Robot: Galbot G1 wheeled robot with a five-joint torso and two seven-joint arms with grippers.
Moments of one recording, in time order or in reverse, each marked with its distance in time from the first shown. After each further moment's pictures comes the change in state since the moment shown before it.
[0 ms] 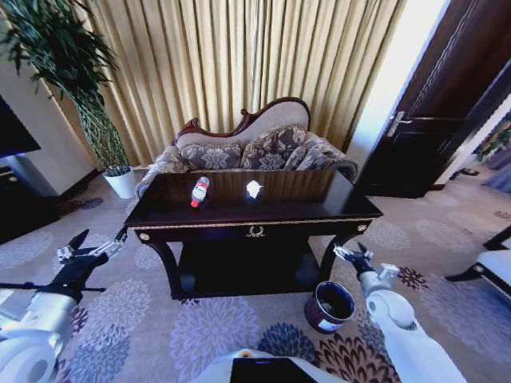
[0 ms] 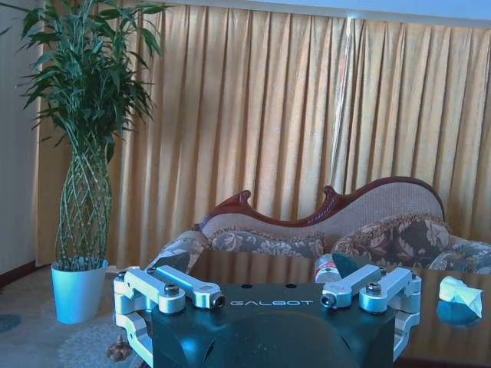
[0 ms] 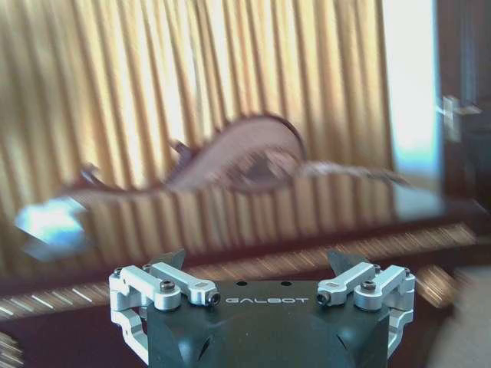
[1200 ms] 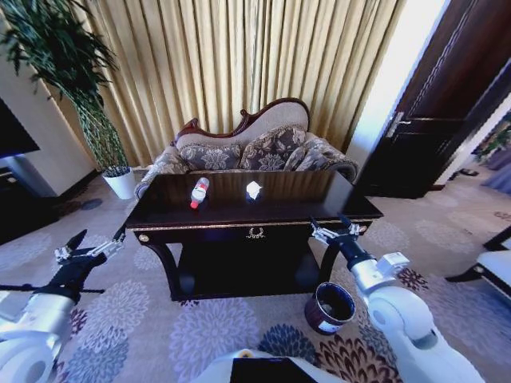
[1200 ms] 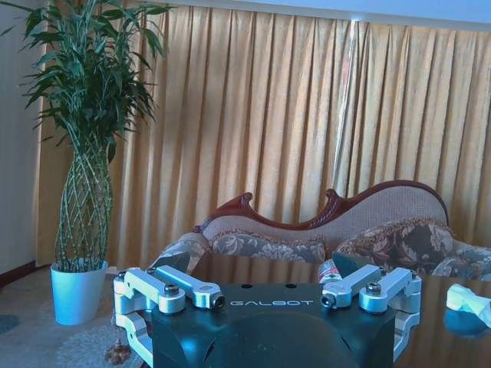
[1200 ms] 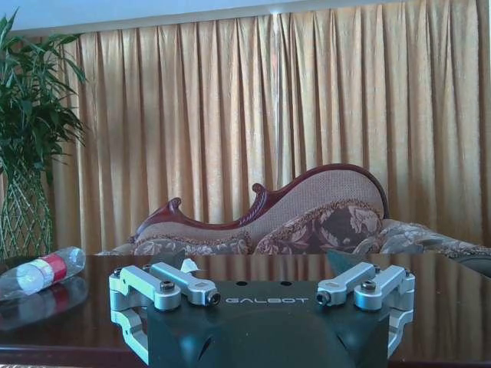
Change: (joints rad) left arm 0.002 -0.004 -0.008 0.000 -0.010 -0.001 0.000; right arm -0.042 -0.030 -0.032 0.299 -0.060 -0.108 -0.002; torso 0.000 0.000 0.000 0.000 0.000
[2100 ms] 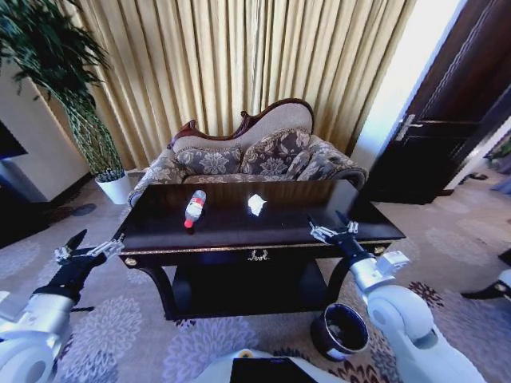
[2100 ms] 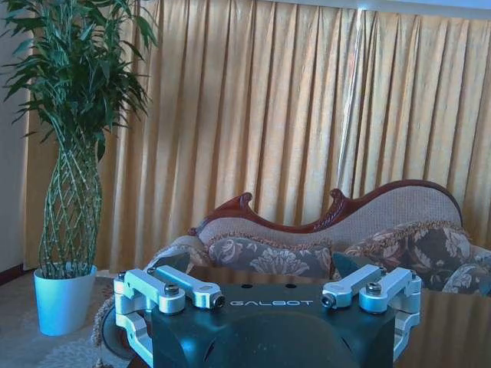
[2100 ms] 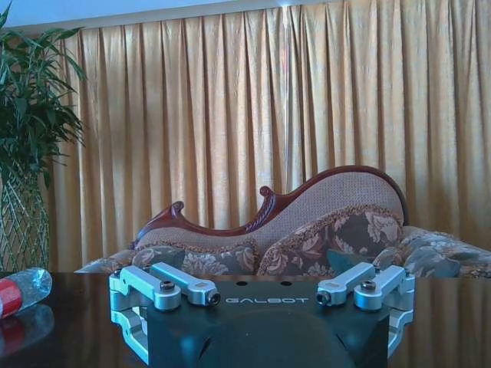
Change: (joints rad) left arm 0.000 -0.001 0.001 0.000 0.001 -0.002 0.001; right arm 0.003 -0.005 -0.013 0.031 0.001 -0.011 0.000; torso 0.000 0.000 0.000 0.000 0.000
